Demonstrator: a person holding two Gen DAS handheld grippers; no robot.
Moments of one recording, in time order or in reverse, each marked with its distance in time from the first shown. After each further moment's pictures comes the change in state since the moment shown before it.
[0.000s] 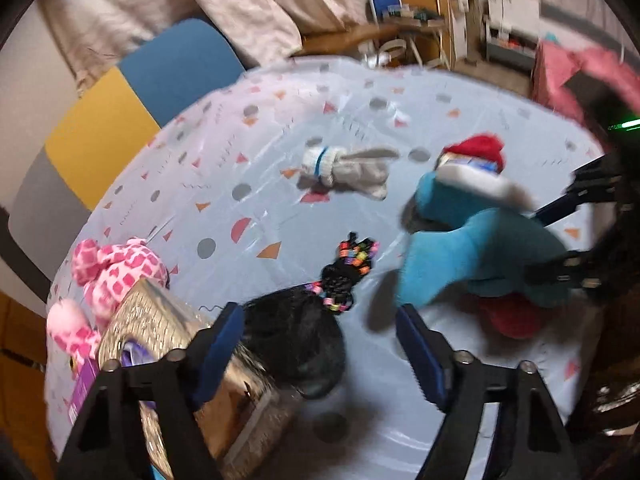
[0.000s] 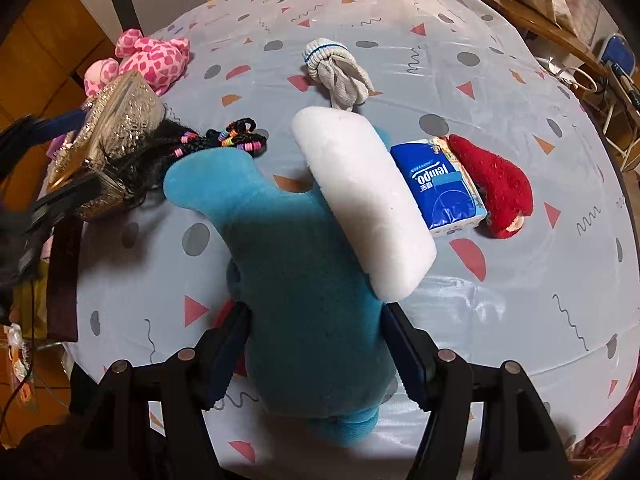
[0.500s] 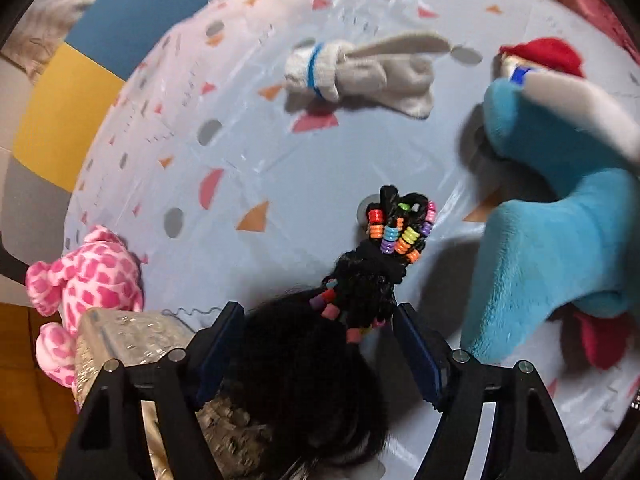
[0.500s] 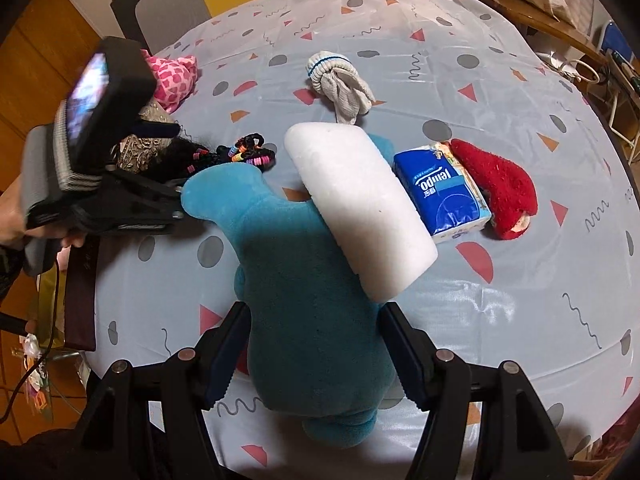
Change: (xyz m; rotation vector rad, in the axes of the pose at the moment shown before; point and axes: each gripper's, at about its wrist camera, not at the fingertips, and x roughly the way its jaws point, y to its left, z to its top) left arm 0.118 -0.005 0.024 0.113 0.332 0.073; right arm -0.004 -0.005 0.000 0.030 -0.037 0.059
